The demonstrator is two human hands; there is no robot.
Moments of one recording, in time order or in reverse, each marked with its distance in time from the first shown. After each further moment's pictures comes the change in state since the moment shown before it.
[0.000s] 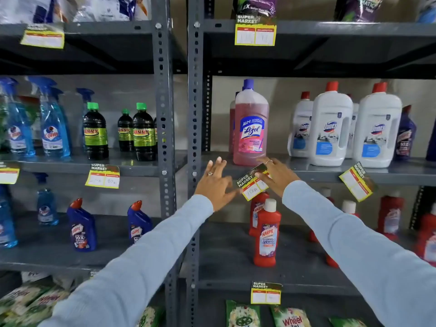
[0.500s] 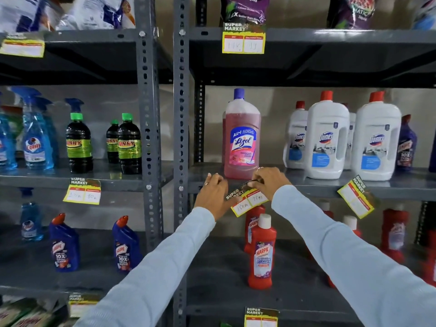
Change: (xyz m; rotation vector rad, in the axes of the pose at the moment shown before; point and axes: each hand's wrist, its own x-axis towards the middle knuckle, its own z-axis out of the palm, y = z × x) left_hand 0.030 0.013 0.011 -0.193 0.045 -0.187; right_hand 0.032 0.002 -0.008 0.056 -0.021 0.071
